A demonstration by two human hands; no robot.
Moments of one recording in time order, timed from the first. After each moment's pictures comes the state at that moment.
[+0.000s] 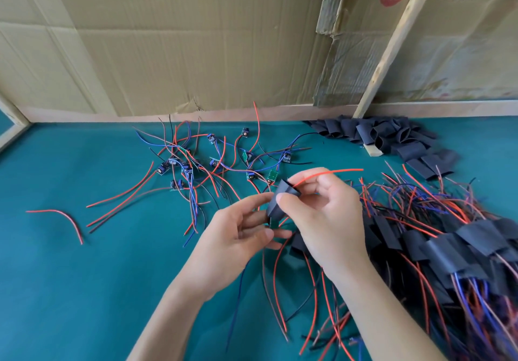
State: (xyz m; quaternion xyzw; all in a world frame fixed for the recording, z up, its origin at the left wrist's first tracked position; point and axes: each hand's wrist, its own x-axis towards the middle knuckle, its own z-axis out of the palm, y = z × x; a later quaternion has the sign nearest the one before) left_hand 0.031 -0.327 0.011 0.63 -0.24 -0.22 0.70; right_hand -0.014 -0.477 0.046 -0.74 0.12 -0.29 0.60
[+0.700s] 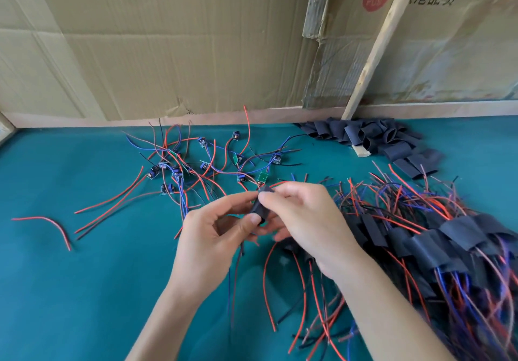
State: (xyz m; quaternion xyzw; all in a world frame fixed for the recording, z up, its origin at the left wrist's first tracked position) left_hand 0.030 -0.328 0.015 0.67 -0.25 -0.04 0.70; right_hand -0.015 -0.481 0.063 -0.80 0.15 -0.04 0.58
